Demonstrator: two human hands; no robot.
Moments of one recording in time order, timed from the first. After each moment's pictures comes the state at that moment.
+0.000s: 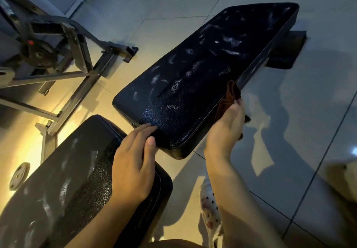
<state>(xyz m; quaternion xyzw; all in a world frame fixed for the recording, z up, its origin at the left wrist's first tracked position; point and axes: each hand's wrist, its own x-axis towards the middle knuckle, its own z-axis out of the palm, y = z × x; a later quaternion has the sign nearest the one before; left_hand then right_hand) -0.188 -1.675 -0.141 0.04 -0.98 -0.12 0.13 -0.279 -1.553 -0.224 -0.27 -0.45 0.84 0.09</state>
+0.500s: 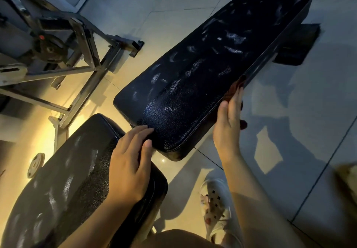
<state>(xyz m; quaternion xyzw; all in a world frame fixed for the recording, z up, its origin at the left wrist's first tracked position) -0.190 -1.673 -0.139 0.05 -0.99 -0.09 0.11 -0.300 -1.530 -0.258 -0.06 -0.59 0.80 0.04</state>
